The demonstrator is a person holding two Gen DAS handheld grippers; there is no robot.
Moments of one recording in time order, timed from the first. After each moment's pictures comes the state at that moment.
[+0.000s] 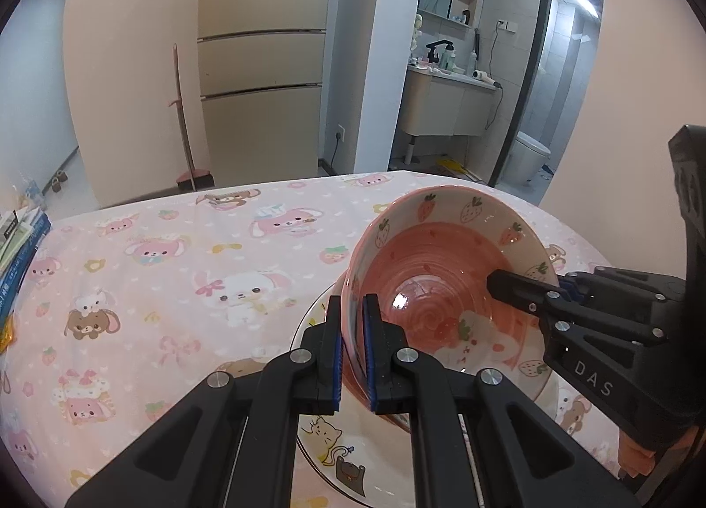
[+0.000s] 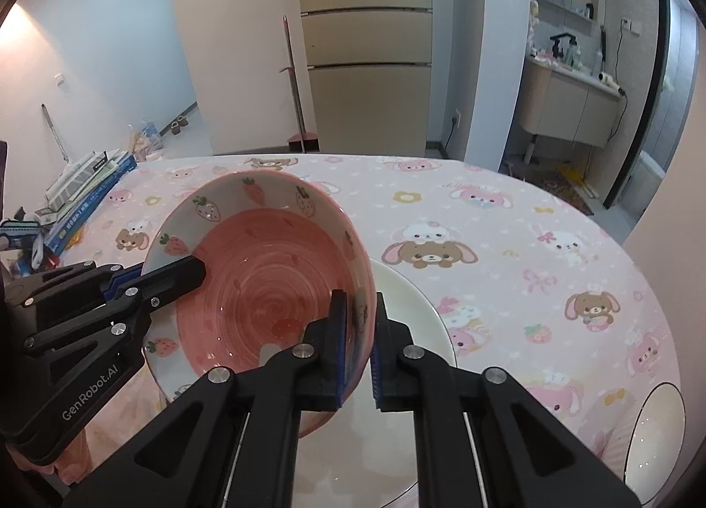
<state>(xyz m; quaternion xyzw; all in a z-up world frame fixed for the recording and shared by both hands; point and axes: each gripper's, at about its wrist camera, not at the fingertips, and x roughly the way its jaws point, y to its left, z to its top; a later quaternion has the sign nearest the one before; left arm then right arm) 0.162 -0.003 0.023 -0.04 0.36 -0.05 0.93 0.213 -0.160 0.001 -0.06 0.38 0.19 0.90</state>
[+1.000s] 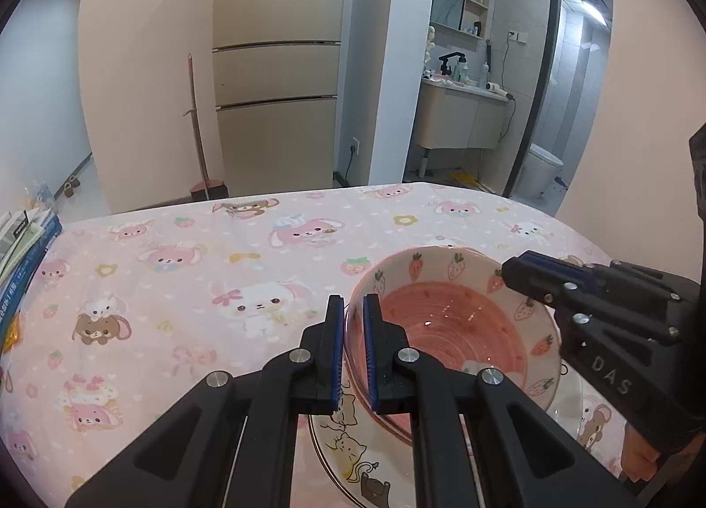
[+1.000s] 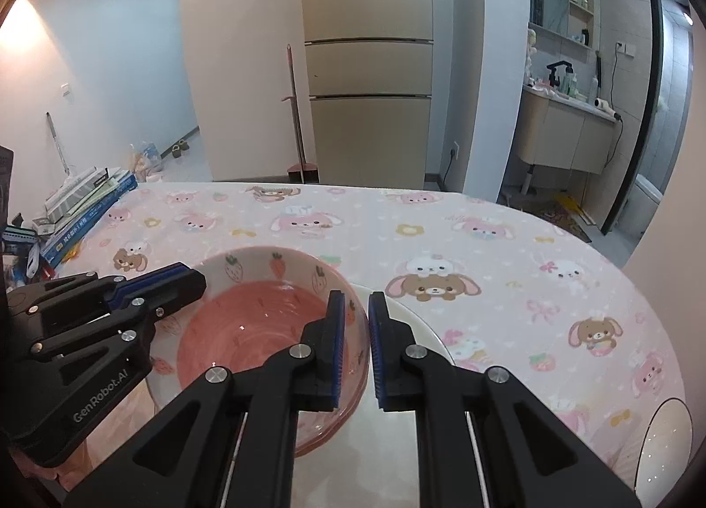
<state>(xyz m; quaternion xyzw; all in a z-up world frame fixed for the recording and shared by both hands) 0.166 0.010 0.014 -0.04 0.33 -0.03 0.94 0.212 -0.153 0.002 -0.06 0.33 0.19 0.92</state>
